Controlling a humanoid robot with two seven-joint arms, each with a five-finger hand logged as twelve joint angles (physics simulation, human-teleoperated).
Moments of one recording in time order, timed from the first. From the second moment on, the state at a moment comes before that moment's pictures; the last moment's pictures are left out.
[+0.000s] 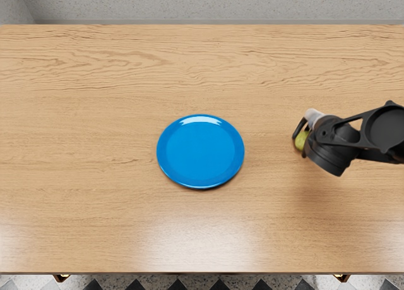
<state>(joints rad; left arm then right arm) 0.01 0.00 0.02 -0.39 -0.04 0.03 0.08 1.56 -0.37 -0.66 1.41 -0.23 -0.61 -0.61</state>
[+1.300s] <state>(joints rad) 0.01 0.00 0.02 -0.39 -0.04 0.03 0.08 1.57 -0.10 -0.23 1.34 -0.20 -0.59 -0.61</state>
